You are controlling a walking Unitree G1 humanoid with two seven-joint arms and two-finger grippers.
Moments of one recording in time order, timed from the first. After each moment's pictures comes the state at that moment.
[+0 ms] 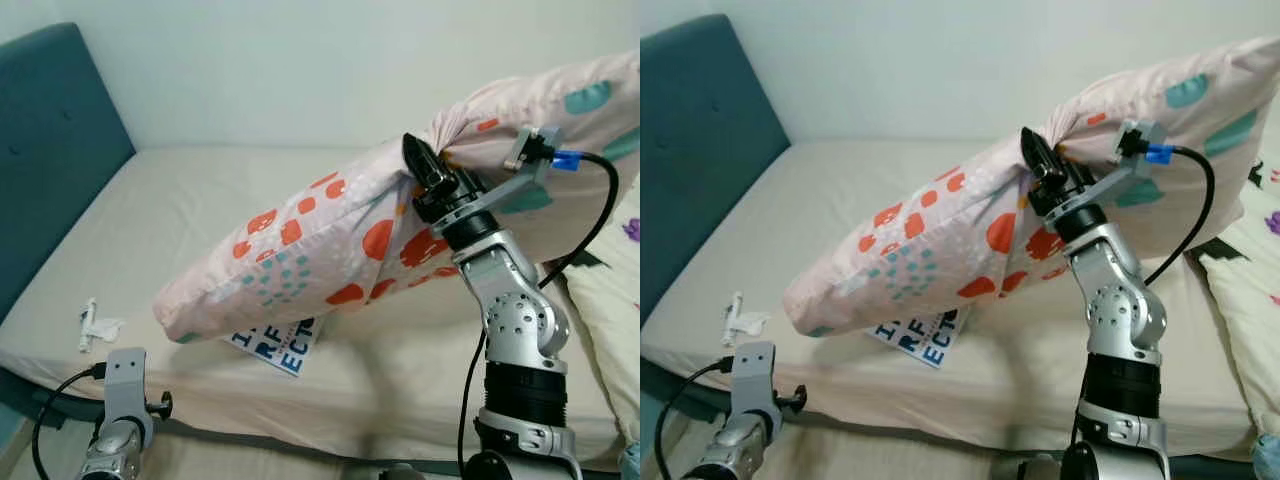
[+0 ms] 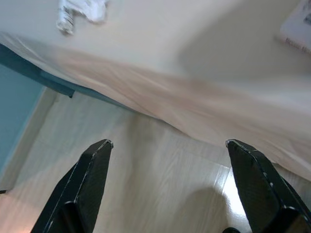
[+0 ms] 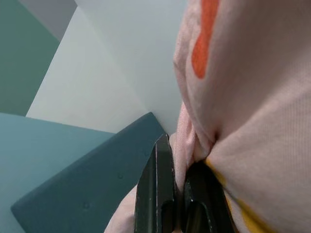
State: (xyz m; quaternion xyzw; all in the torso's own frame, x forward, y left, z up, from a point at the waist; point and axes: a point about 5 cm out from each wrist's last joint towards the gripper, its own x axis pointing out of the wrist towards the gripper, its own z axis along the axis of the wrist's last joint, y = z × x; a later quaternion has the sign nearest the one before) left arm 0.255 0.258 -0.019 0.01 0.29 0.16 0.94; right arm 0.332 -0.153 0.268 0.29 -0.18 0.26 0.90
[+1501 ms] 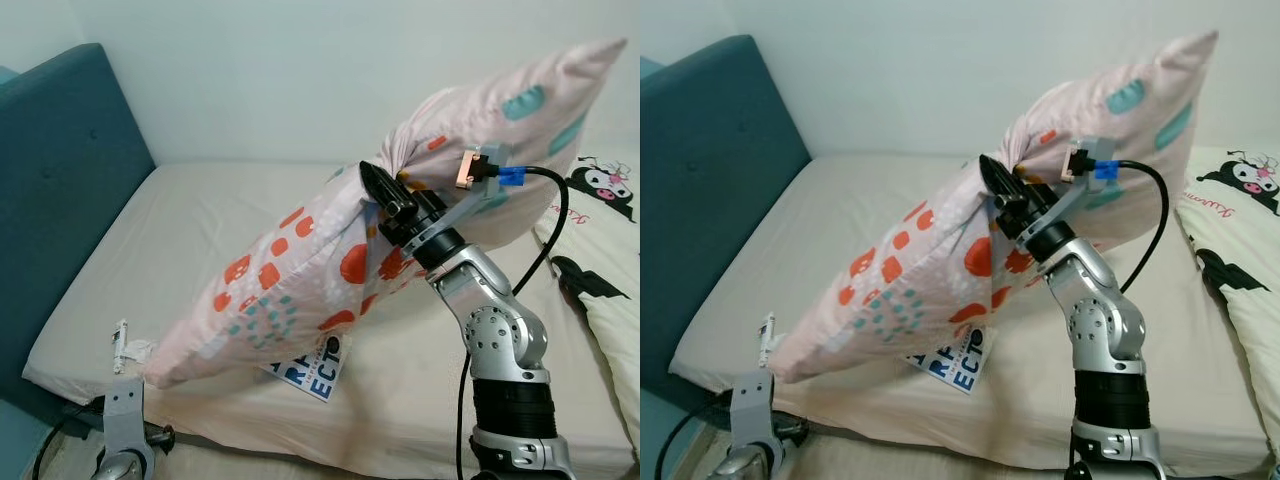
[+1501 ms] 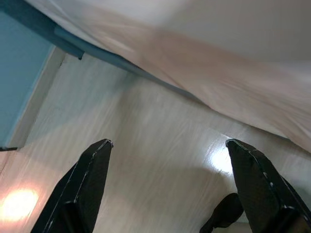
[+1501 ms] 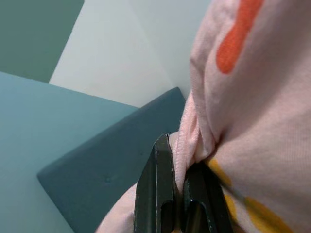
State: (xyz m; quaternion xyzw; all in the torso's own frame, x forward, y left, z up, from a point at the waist) left arm 0.224 0.252 -0.046 -0.02 0.36 0.17 0.92; right arm 0.325 -0.124 0.252 0.25 -0.14 0.33 0.90
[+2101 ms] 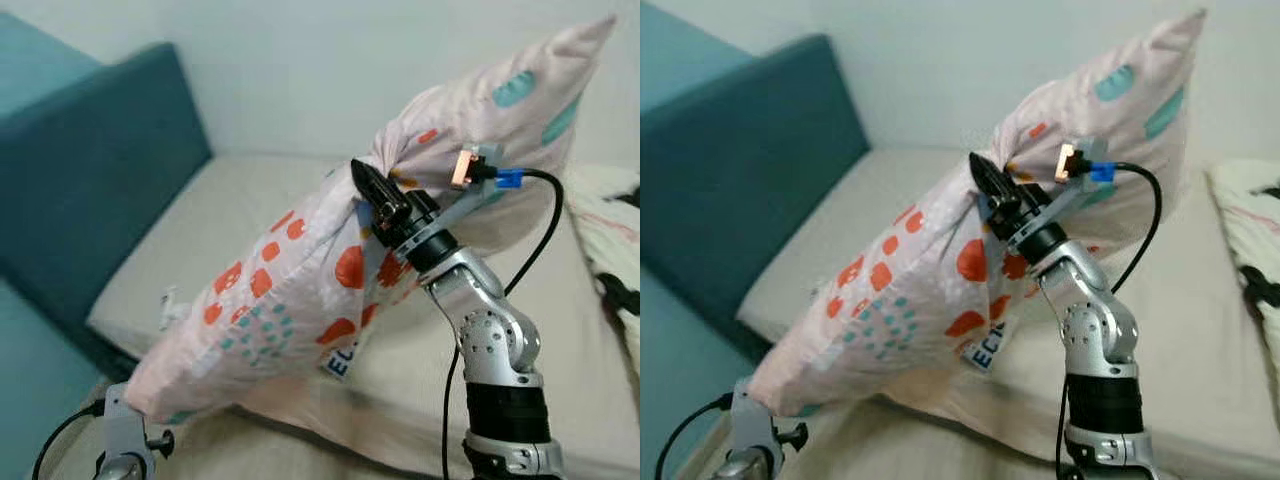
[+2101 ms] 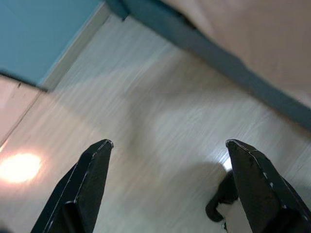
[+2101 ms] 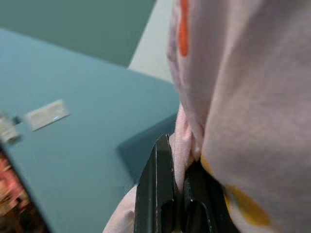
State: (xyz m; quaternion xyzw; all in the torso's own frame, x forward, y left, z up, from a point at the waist) left arm 0.221 0.251 -0.048 -0.02 0.36 0.17 0.92; right arm 0.319 -0.107 0.253 0.25 -0.14 0.36 0.89
